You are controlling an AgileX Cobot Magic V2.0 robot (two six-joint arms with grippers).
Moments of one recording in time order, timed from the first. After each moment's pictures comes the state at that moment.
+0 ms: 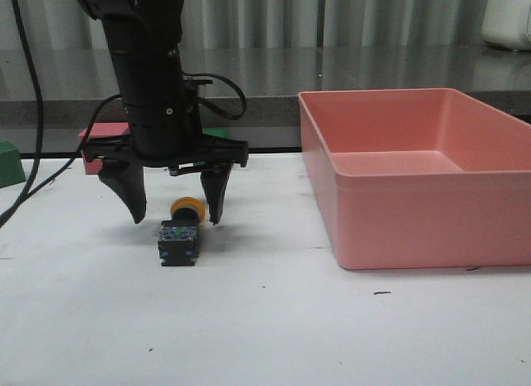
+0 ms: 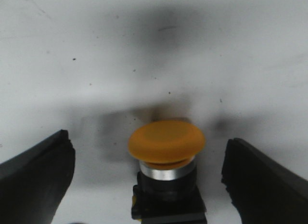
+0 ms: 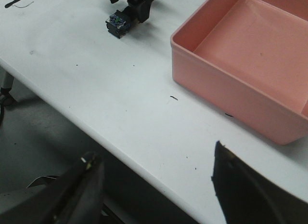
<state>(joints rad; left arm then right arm) -0.50 2.14 -1.63 0.05 0.93 -0.43 0.71 0.45 -0.74 -0.08 1.01 0.09</state>
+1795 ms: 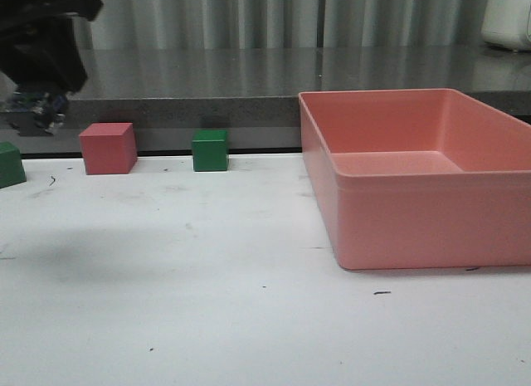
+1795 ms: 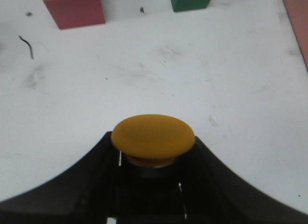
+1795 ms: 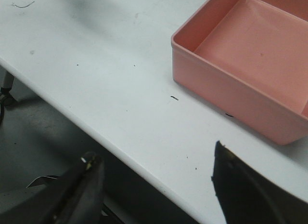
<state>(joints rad) -0.25 1.46 -1.13 -0.08 0.60 -0.03 0.71 0.45 -0.74 -0.08 1.01 0.09</state>
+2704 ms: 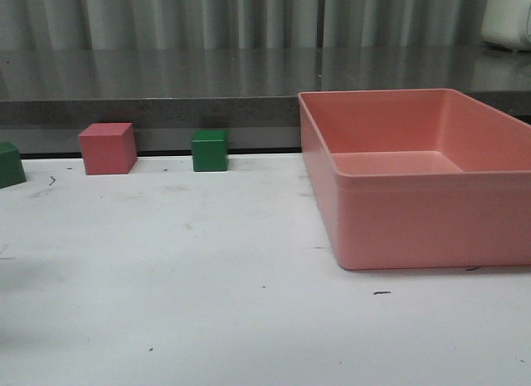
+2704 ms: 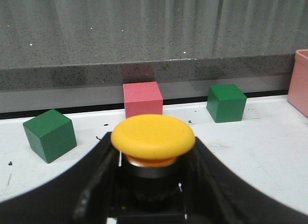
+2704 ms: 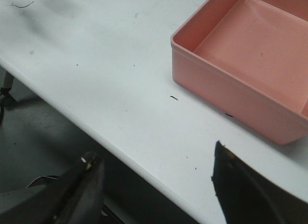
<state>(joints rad) -0.23 1.36 -0.27 -0.08 -0.87 0.02 0.71 0.45 -0.74 -0.08 1.01 0.09</state>
